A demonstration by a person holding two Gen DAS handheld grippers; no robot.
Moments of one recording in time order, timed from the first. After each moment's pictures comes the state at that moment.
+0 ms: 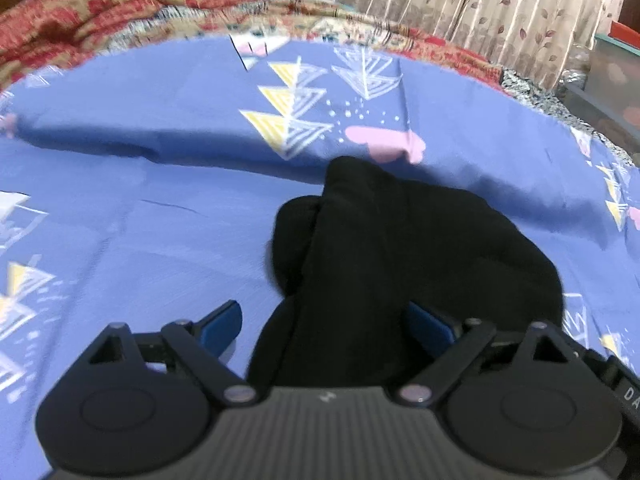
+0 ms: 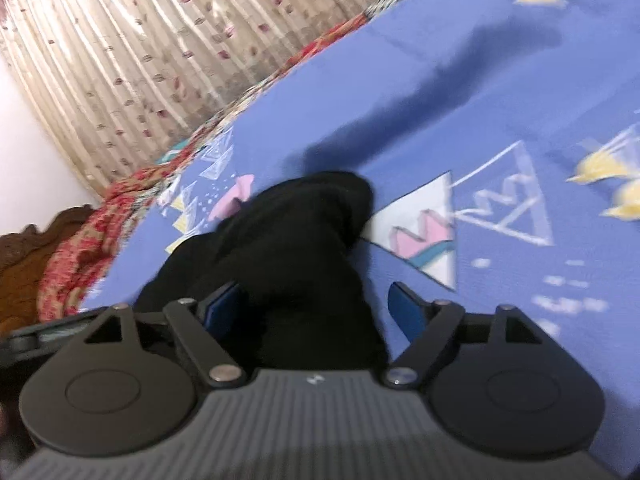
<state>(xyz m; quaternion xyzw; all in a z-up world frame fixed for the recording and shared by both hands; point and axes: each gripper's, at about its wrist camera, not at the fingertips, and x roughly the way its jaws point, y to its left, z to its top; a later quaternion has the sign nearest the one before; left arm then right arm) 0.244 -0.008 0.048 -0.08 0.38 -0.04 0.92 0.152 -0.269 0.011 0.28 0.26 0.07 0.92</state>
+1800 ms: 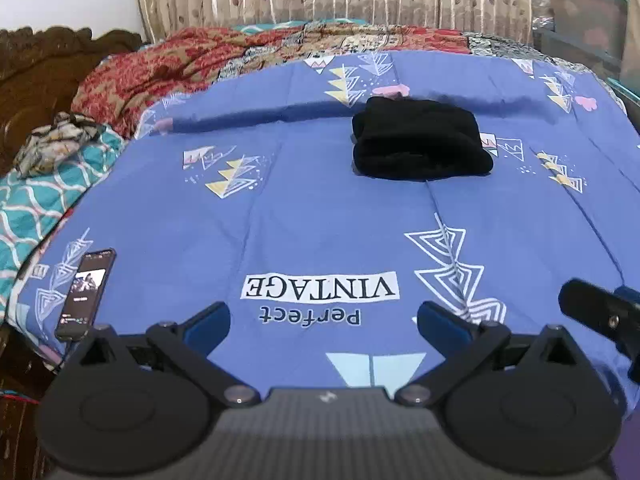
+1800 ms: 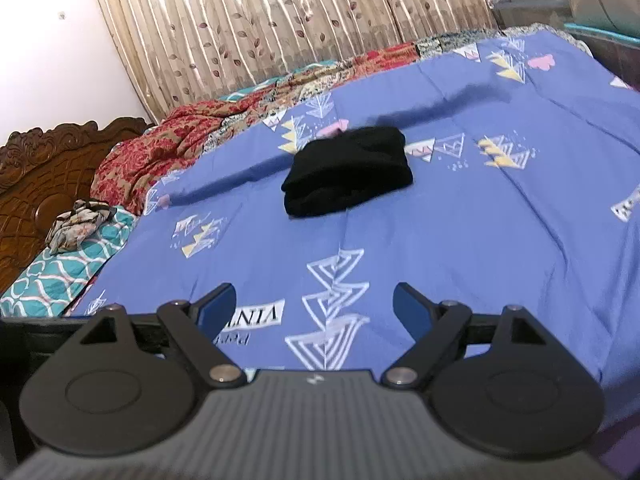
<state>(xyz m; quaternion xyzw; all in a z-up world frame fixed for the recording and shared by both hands) -0.121 0.004 0.126 0.05 0.38 0.03 0.92 -0.165 -0.188 0.111 0.16 0.29 0.09 0.94</state>
